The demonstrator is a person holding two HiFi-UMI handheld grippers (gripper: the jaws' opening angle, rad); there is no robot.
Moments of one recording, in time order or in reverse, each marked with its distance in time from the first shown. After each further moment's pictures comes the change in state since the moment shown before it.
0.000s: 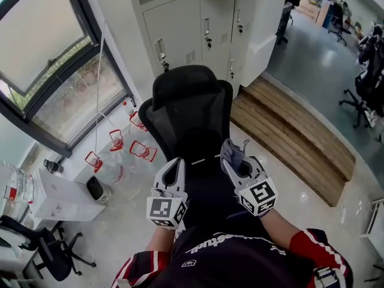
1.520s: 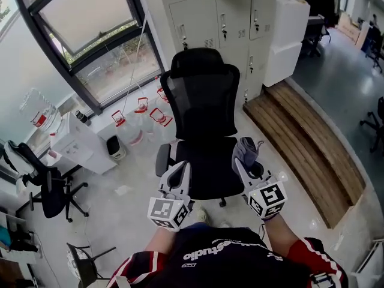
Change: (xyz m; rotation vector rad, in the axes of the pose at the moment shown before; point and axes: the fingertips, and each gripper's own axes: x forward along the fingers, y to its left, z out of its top) left arm -0.202 -0.305 -0.010 -0.002 -0.026 0.198; right arm -0.333 0.016 -0.011 0.015 -0.087 0.181
